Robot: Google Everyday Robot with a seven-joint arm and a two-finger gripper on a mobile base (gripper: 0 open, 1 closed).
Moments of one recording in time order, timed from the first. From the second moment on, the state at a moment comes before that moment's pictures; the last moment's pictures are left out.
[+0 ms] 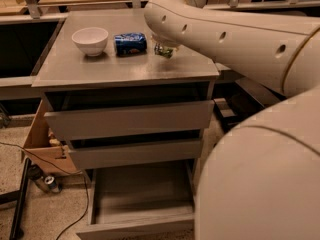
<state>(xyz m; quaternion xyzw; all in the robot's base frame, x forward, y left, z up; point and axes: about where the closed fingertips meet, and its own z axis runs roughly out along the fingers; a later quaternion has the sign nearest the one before) 0.786 -0.034 0.909 0.16 0.89 0.10 0.42</state>
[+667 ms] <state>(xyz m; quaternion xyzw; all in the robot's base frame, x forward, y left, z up) 0.796 -0.019 0.877 0.14 0.91 0.13 0.36</state>
